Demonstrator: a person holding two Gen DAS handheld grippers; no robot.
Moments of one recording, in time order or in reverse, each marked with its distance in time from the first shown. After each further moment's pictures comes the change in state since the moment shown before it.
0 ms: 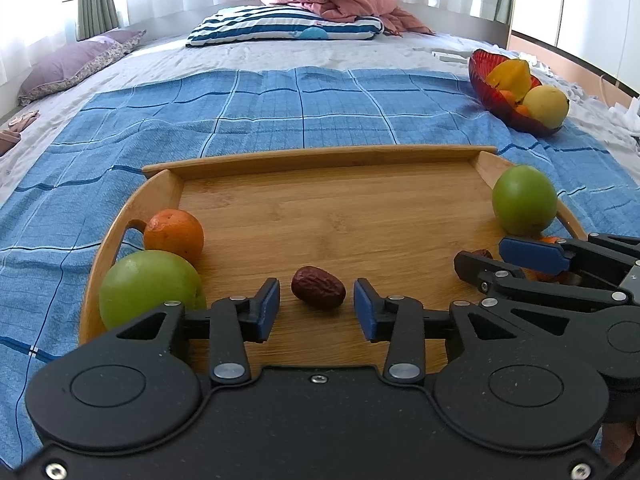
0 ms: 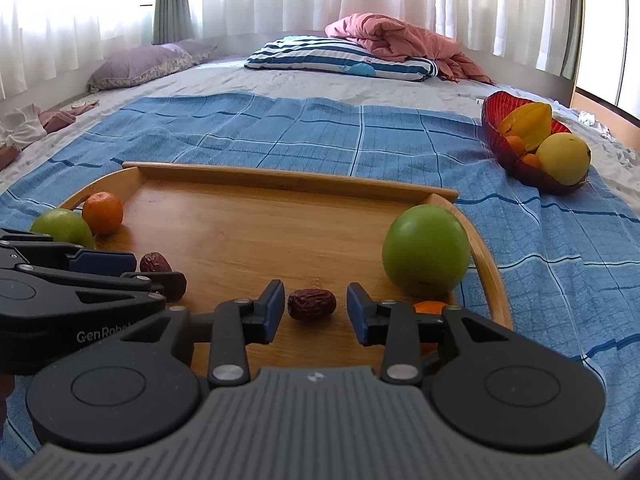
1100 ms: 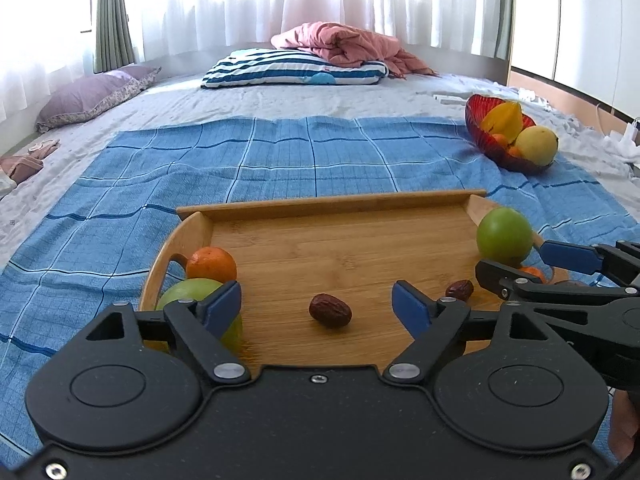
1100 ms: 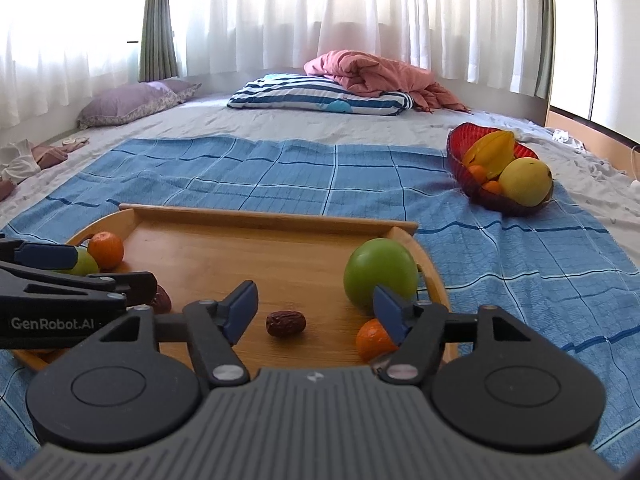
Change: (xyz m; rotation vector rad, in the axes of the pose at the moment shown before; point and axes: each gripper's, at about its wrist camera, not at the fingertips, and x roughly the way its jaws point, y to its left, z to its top) left arm -0.056 0.004 -0.002 -0.002 -0.132 0.023; right arm -0.043 -0.012 0.003 0.033 -0.111 -0.053
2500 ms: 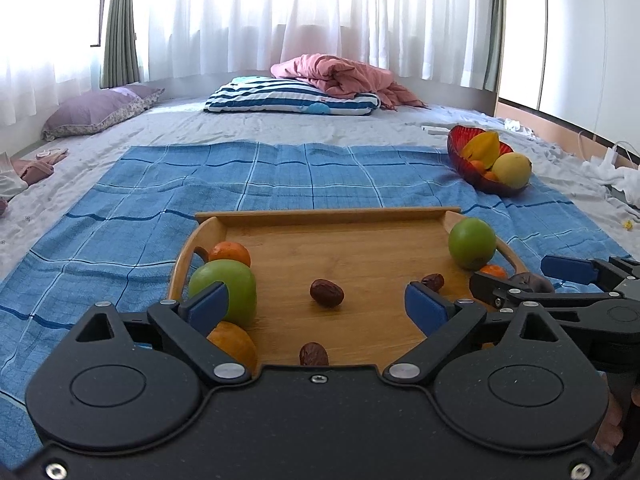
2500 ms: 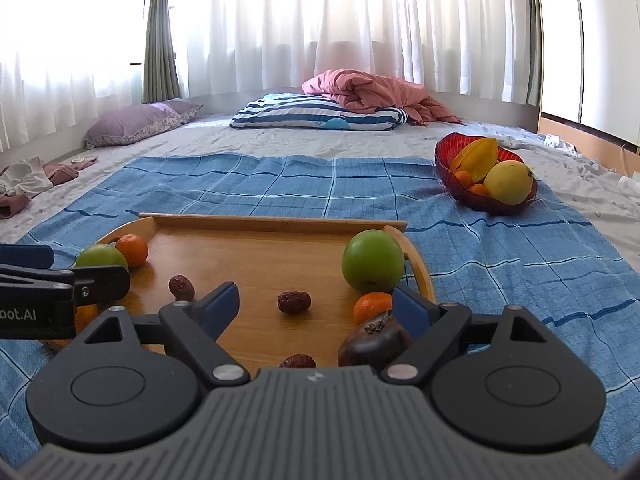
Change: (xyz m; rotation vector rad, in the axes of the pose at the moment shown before) left arm -0.066 0.011 -0.027 -0.029 -0.096 -0.031; right arm -0.049 0.001 -0.020 0.026 -0.061 0.009
